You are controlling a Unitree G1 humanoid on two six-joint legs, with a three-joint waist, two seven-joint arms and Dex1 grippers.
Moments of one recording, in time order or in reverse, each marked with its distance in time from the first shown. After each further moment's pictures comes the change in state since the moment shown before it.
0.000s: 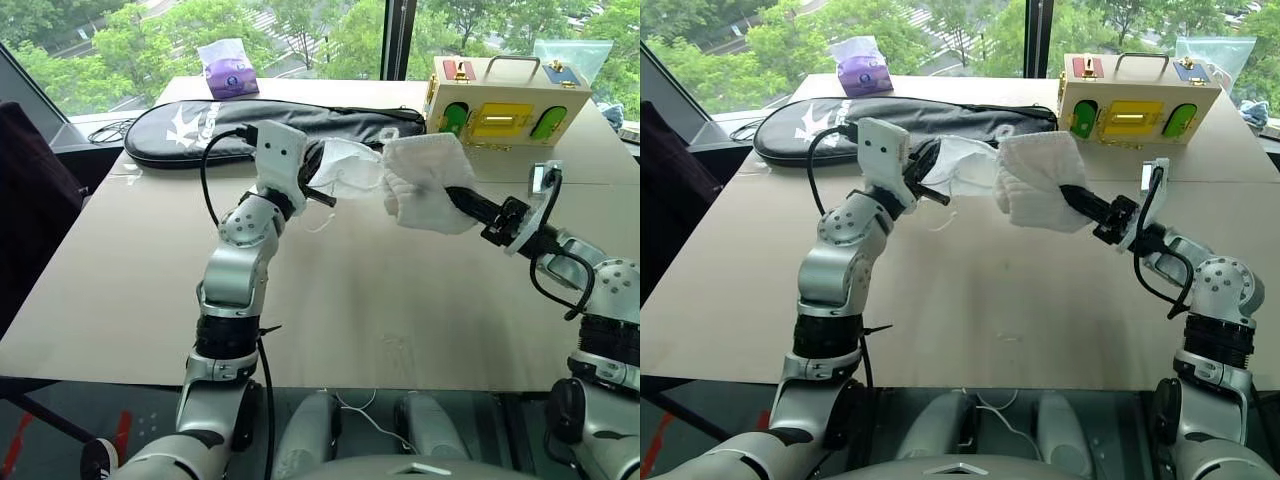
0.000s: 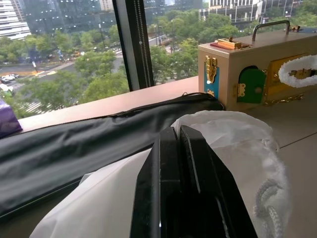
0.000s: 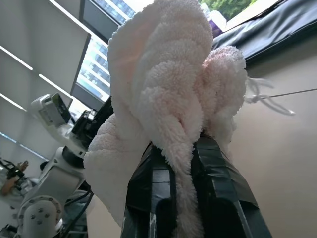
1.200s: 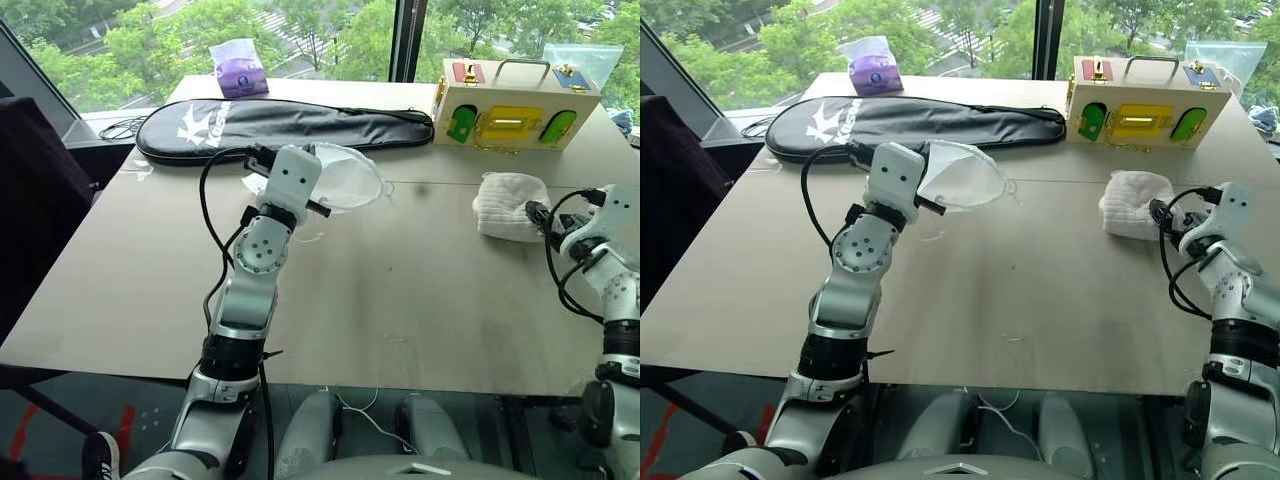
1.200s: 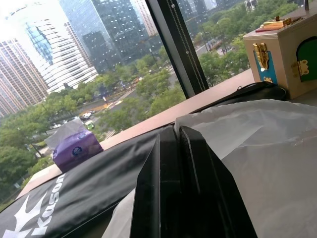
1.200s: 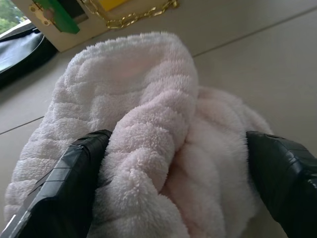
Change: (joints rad) left arm 0.107 0.006 -0.102 -0.016 0.337 -0.222 0.181; right arm -0.046 -0.127 -0.070 0.487 -0.451 -0.445 -0.317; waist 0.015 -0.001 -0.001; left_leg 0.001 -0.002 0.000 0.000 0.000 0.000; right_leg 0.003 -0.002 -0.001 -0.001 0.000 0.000
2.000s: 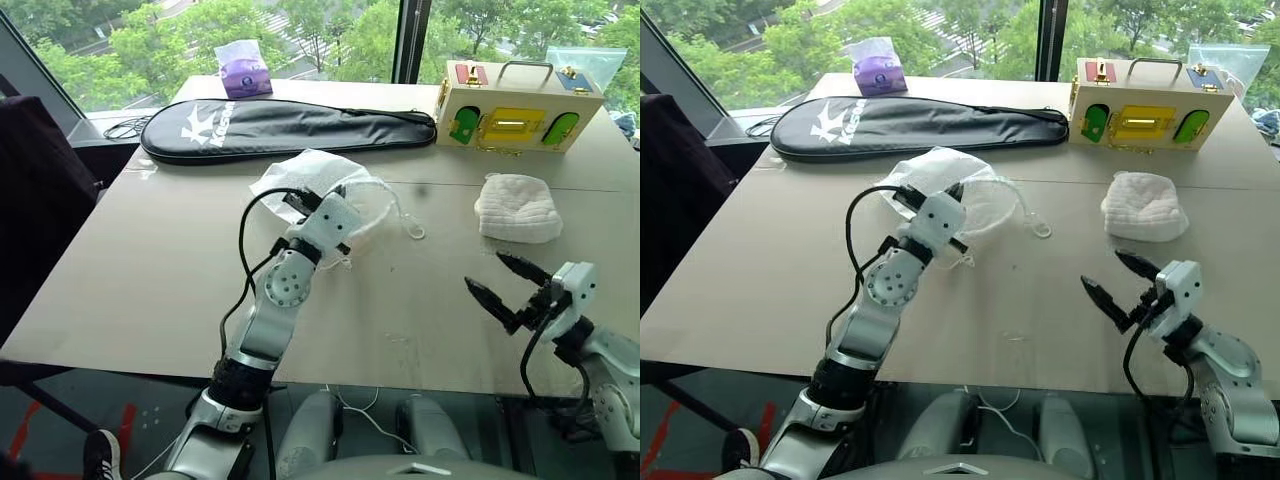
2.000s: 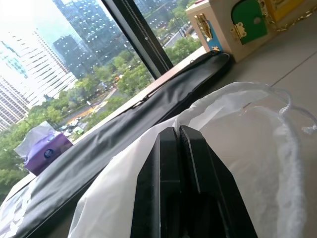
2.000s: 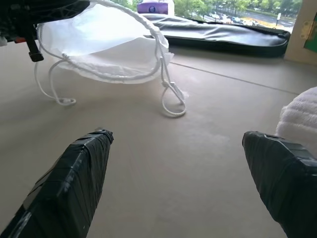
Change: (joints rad) left arm 0.123 0.008 -0.136 -0.008 0.113 -0.087 0.020; right arm 0.644 0.033 0.257 -0.682 -0.103 -0.597 0.412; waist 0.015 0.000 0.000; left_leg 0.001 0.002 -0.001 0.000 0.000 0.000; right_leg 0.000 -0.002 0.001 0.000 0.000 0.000
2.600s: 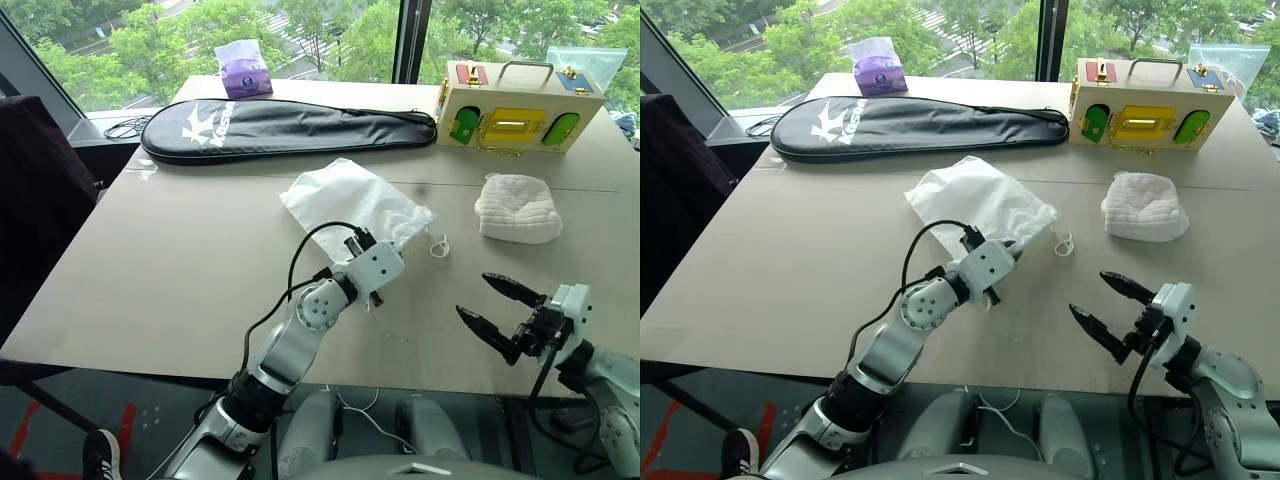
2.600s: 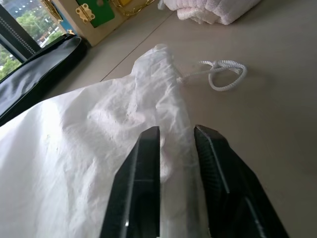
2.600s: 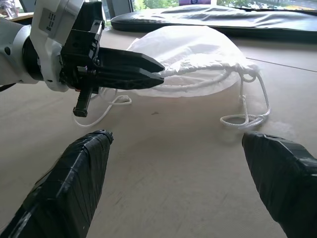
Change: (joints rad) left arm 0.055 0.002 -0.269 -0.017 -0.041 0.122 -0.219; right arm 0.186 -0.029 0.039 -0.085 0.054 -0.027 0.201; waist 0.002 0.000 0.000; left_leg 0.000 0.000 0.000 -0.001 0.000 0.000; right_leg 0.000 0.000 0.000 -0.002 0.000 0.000
